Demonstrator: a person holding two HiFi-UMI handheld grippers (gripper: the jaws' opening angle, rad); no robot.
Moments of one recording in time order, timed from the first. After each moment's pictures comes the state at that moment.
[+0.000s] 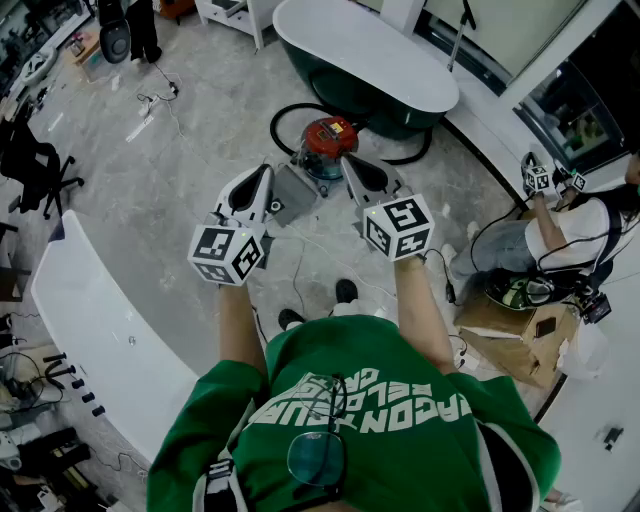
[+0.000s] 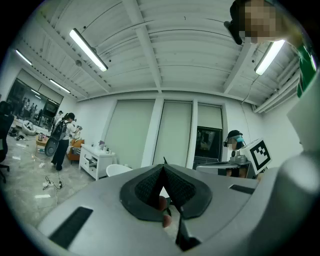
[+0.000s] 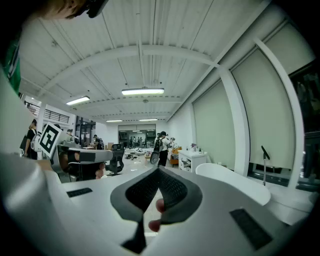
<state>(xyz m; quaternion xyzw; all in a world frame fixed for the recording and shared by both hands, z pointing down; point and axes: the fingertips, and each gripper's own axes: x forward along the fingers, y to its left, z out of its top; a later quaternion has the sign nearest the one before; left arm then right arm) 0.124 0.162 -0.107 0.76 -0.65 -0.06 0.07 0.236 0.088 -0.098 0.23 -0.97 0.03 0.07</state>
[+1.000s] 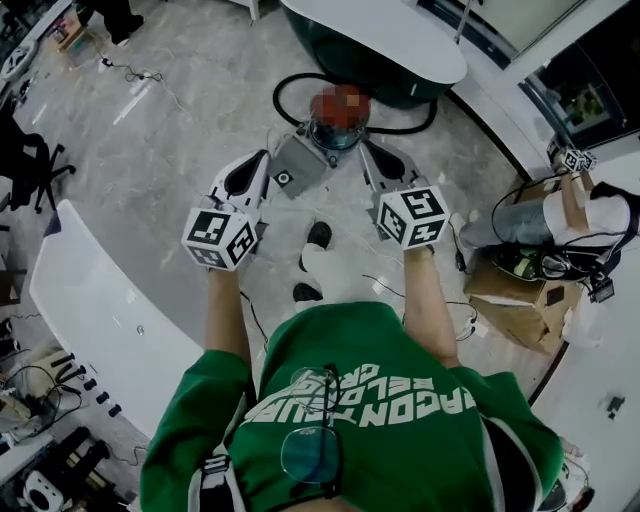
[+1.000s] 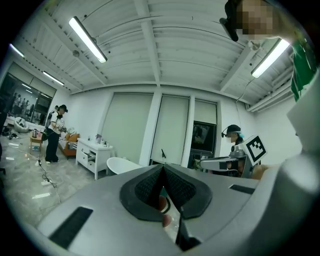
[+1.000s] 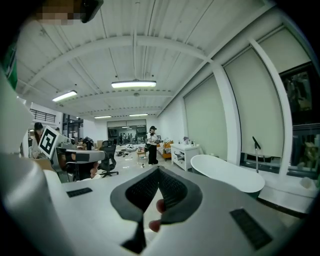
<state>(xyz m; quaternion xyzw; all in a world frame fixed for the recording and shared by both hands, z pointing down) 0.016 0.192 -0.062 0.79 -0.61 -0.03 0.09 0.164 0.112 -0.055 0.29 -0.95 0.06 0.10</state>
